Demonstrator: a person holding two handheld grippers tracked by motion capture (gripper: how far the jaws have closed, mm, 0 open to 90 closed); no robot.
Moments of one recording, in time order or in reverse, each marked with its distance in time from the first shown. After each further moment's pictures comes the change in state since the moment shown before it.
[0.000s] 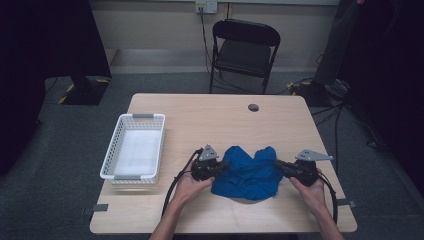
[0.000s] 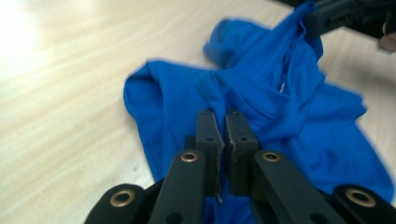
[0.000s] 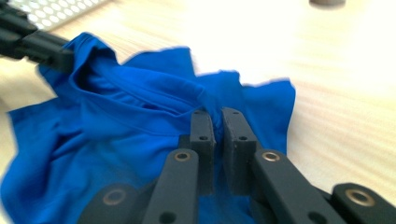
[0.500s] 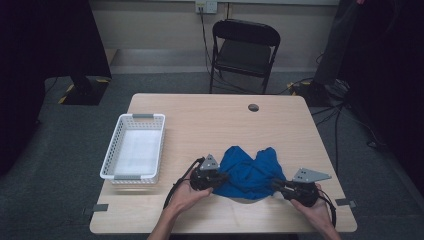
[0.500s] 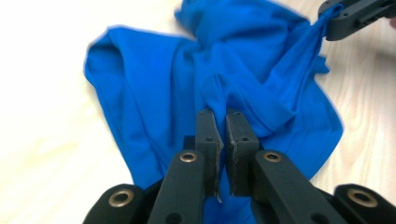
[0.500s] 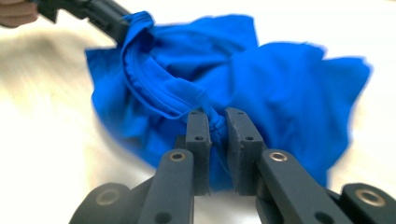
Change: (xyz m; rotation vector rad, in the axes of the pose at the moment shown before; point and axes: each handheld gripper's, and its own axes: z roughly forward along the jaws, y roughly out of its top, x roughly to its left) left arm -0.017 -0.008 -0.017 0.050 -0.067 0.050; right arm 0.038 -0.027 -0.026 0.044 0.100 -0.149
